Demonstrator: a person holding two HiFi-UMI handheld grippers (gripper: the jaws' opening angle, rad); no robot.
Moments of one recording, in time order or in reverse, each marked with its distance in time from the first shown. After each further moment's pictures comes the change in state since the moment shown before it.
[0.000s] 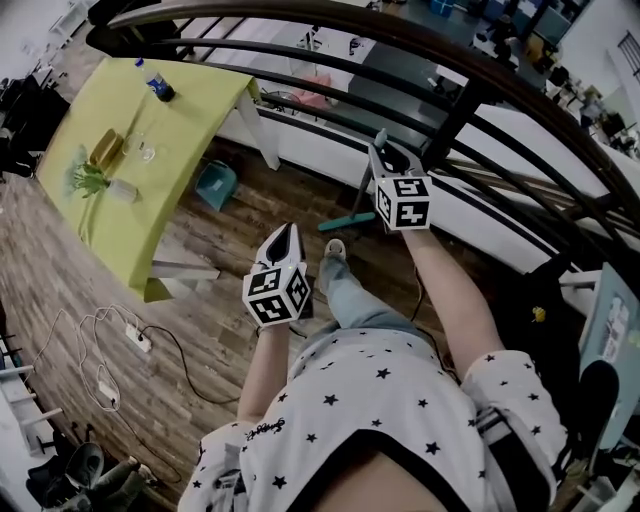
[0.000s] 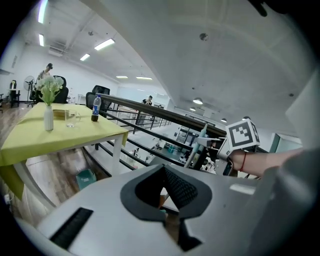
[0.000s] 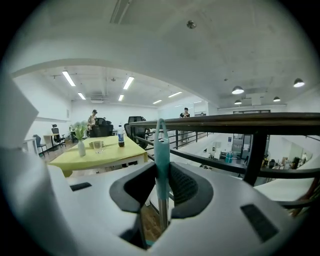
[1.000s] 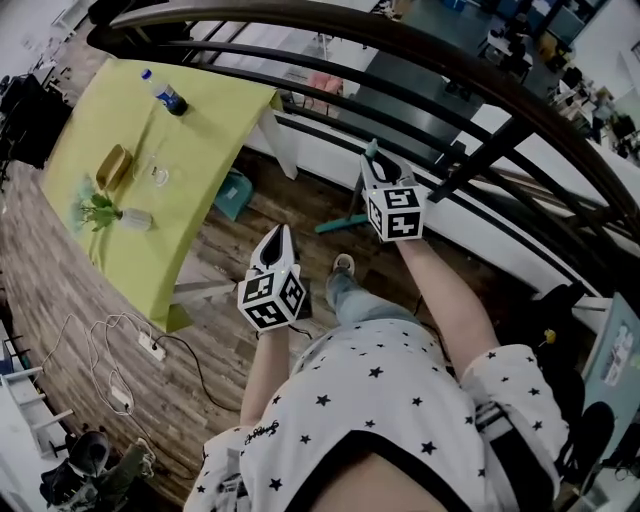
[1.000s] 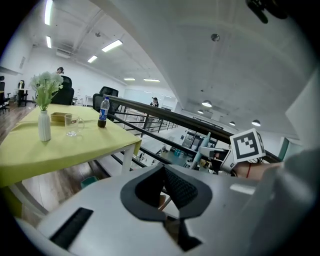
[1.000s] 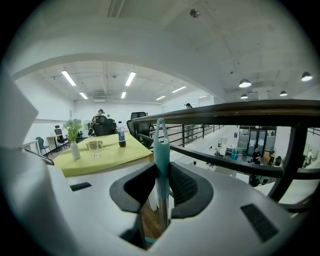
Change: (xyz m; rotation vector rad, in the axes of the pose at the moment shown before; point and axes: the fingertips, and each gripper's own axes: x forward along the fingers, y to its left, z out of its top) left arm 0.074 0.112 0.078 -0.033 -0.032 0.070; right arm 0.141 0.057 0.017 0.010 0.038 0.056
